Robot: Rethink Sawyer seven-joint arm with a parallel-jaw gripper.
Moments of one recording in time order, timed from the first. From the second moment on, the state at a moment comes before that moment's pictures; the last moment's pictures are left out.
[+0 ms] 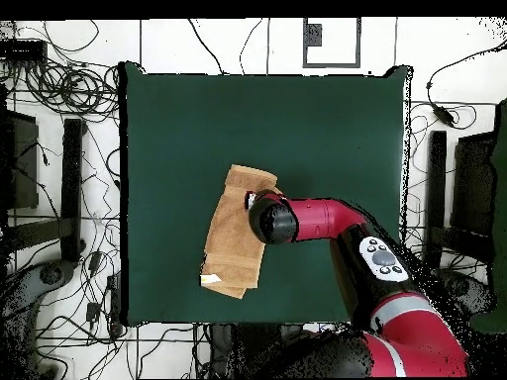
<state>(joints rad) -0.44 -0.44 0.27 1.65 -0.46 0.29 1.91</state>
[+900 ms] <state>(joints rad) -0.44 -0.44 0.27 1.65 -0.46 0.29 1.91</state>
